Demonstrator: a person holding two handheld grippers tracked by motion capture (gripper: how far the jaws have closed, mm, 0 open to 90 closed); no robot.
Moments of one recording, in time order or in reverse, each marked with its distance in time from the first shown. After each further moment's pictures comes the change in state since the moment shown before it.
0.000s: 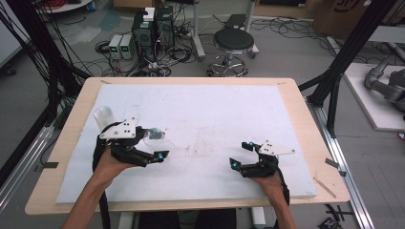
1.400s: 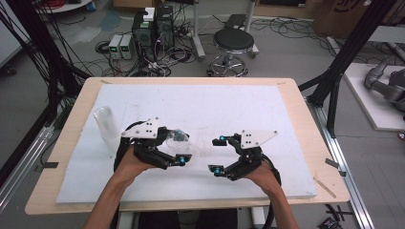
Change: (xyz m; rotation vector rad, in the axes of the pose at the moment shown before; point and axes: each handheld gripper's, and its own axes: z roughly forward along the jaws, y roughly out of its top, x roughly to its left) left arm -0.018 0.024 0.051 -0.085 -0.167 0.017; right arm 0.051 0.081 0.025 0.008 0.449 -0.180
